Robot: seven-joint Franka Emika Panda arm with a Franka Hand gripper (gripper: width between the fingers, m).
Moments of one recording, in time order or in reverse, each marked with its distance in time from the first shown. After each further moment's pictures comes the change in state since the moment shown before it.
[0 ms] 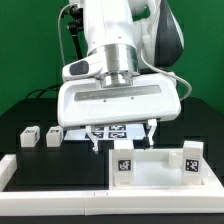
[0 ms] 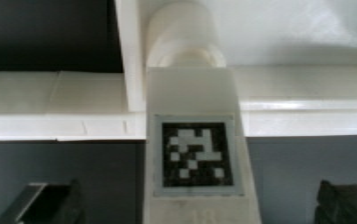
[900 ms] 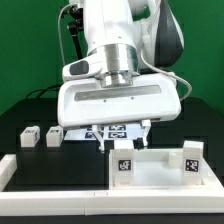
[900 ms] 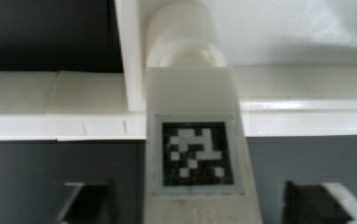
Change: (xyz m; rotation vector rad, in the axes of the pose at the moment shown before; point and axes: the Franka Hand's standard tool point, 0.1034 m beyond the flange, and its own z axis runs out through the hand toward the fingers) arm -0.002 -0.003 0.001 -0.003 0.039 -0.029
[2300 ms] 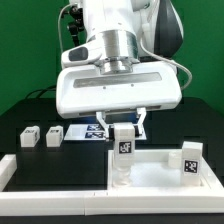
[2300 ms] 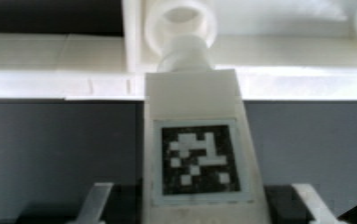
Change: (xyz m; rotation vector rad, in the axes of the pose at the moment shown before) arm 0.010 -0.005 -0.016 0.000 0.014 -0.010
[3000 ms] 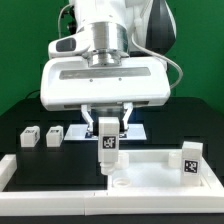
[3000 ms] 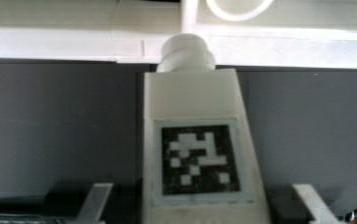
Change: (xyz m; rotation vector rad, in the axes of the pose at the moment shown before) arm 0.021 0.029 -0.007 -0.032 0.024 -0.002
